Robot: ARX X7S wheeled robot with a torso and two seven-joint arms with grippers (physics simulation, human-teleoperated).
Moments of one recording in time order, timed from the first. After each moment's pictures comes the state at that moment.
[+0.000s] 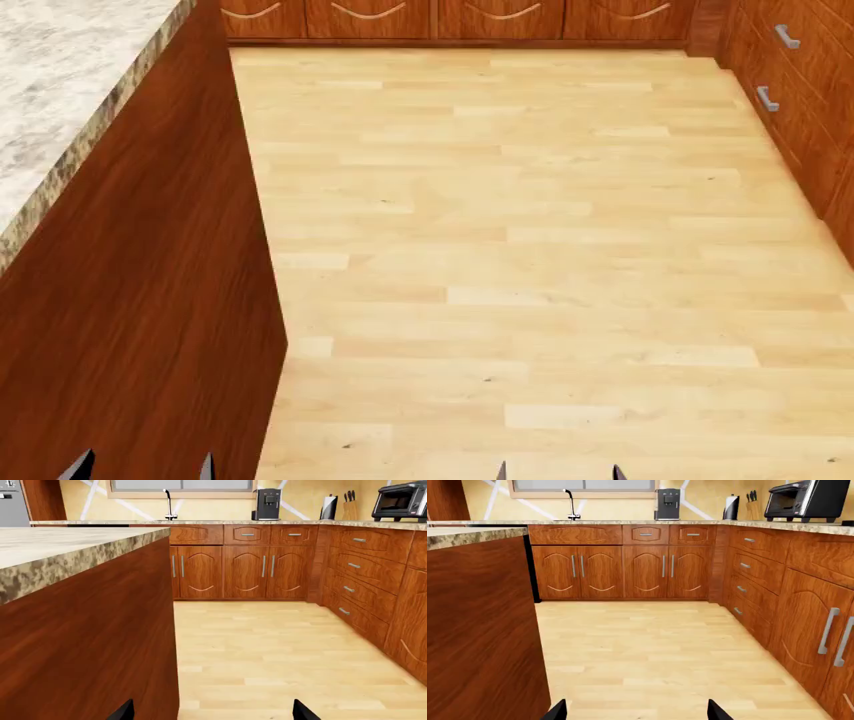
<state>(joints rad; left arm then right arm) 0.00 0.00 0.00 0.00 0.00 0.00 0.00 0.00 0.00 0.00 0.00 0.00 0.00 0.00</state>
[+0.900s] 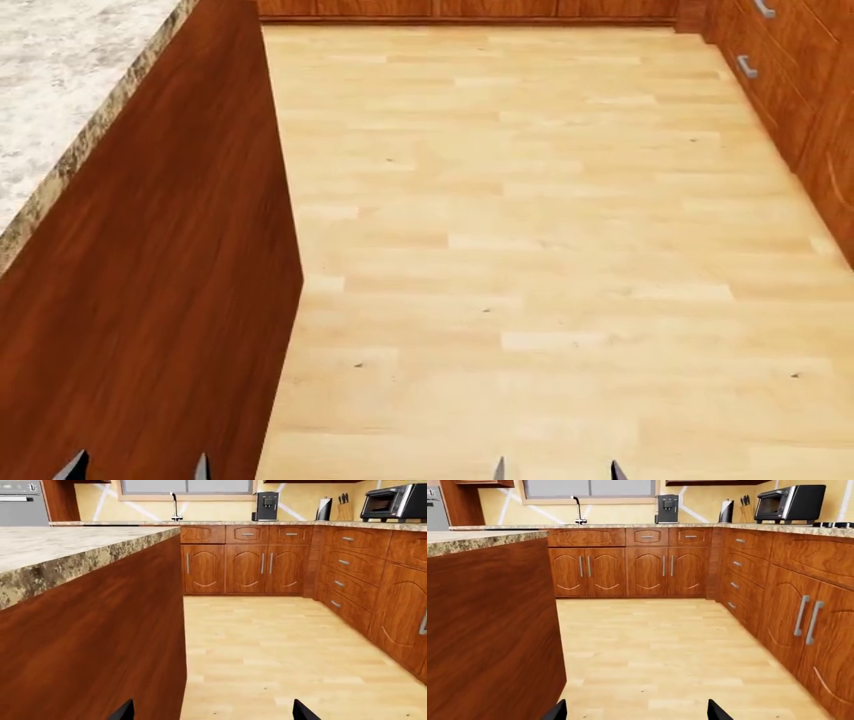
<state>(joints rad) 0.00 -0.08 0.08 0.01 -0.08 0.00 -0.10 0.01 0.08 -0.09 0.00 0.09 -0.02 0.08</state>
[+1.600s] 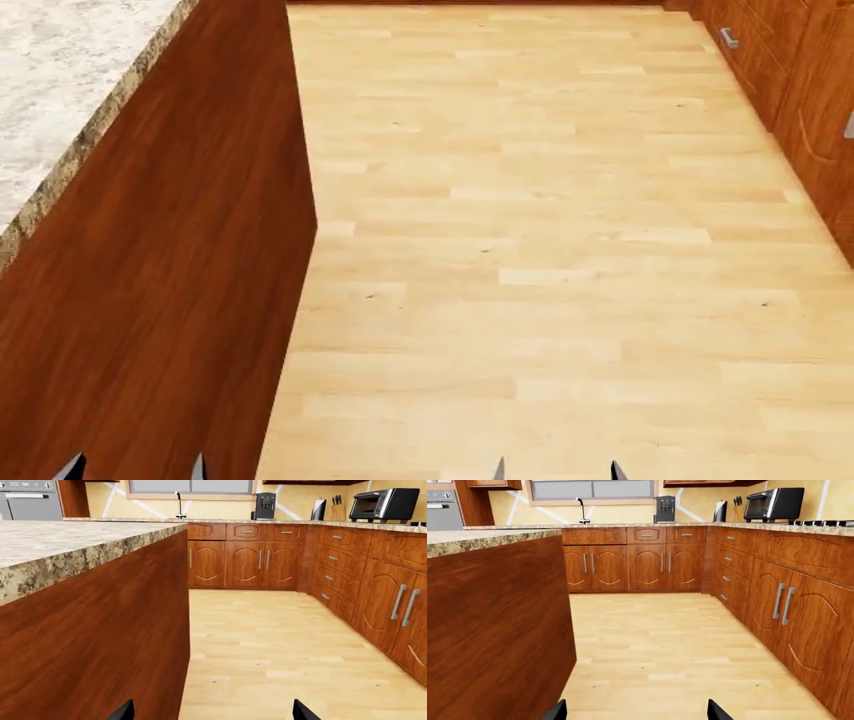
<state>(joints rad) 0.00 -0.11 0.12 0.01 -0.13 0.01 -0.14 0.01 0.11 -0.13 0.01 0.13 -0.02 0.13</state>
